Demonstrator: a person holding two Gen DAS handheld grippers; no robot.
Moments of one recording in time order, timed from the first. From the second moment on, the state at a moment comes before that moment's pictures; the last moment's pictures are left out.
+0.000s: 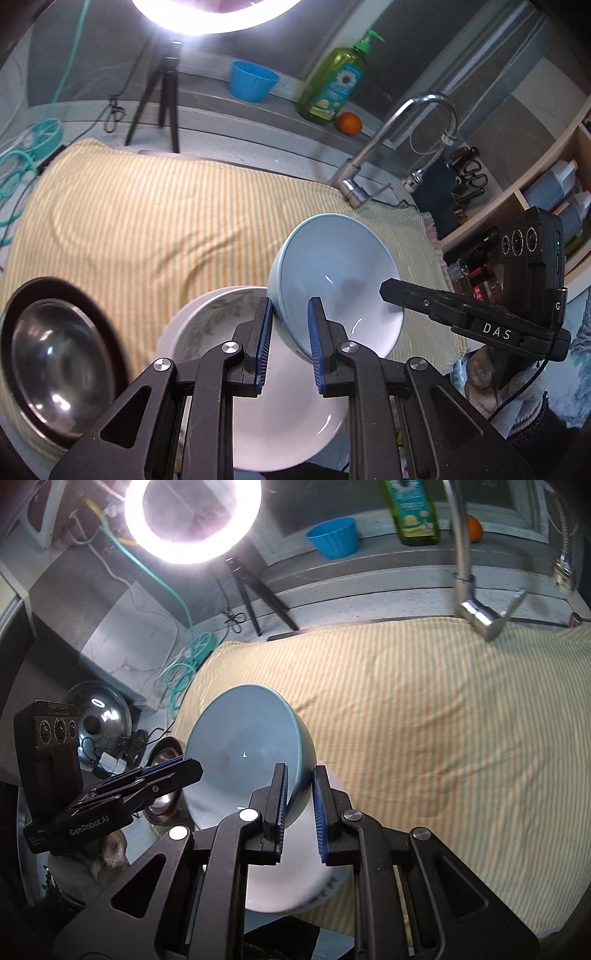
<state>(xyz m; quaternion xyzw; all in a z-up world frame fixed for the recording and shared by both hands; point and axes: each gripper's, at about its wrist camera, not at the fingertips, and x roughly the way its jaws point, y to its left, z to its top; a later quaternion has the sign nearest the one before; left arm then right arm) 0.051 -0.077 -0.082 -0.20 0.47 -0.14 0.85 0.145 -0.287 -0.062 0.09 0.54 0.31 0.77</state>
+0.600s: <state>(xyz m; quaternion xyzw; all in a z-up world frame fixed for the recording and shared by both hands) 0.001 0.024 -0.076 -0.24 0.45 -0.06 0.86 0.121 -0.167 -0.051 0.05 0.54 0.39 0.75</state>
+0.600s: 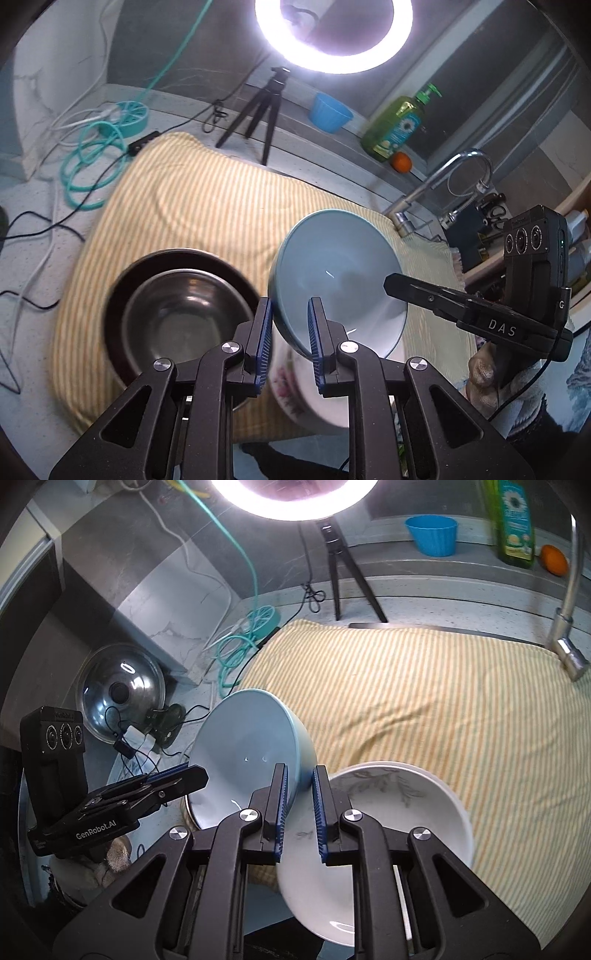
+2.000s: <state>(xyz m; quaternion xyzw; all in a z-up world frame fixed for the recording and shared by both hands) -0.037 0.093 -0.115 -0.27 0.49 0.01 0.83 0.088 -0.062 -0.106 -0.03 0.59 0.41 0.70</state>
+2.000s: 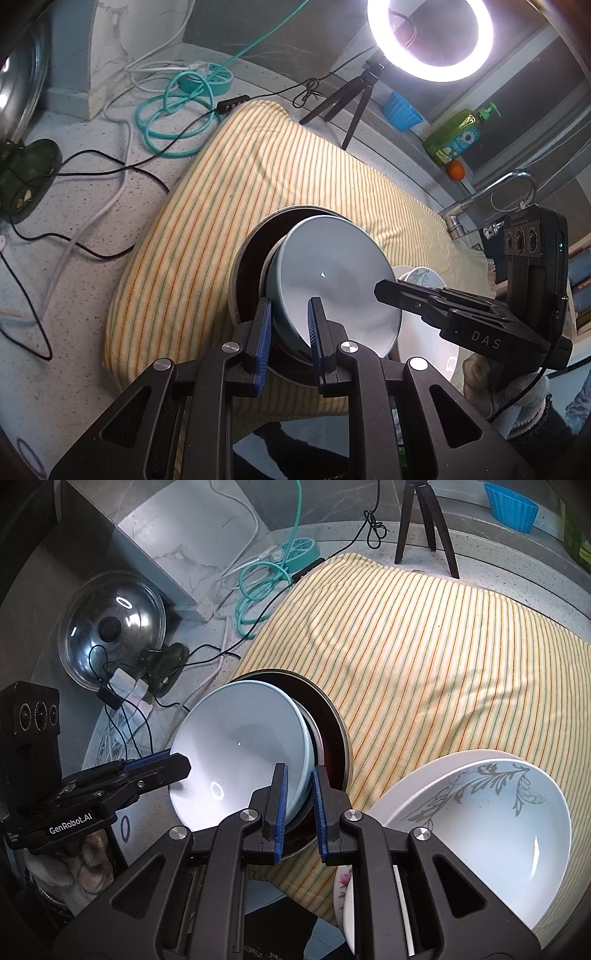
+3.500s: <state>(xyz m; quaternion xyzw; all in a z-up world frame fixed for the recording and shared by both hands) -0.048 0.125 -0.133 -0.32 0.47 0.04 0.82 0.105 -0.117 -0.123 0.08 0.61 0.38 0.70</state>
